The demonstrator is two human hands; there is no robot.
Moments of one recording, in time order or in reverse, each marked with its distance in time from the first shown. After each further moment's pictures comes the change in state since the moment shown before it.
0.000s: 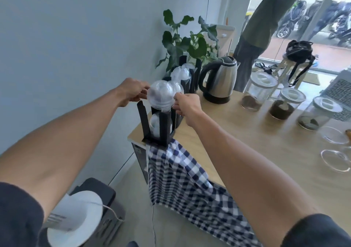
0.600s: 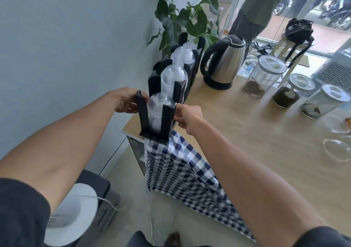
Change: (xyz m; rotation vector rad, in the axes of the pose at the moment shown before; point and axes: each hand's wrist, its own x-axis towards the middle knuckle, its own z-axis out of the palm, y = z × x) left_hand 0.064 -0.082 0.004 -0.088 -0.288 -0.399; right_hand 0.025 0.065 0.025 0.085 0.070 0.324
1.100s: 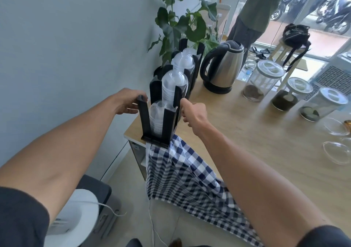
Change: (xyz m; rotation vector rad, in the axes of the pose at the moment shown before) left_hand -0.009 0.004 -0.004 0.023 0.134 0.106; right_hand -0.015 -0.016 -0.011 -0.228 0.080 -0.203
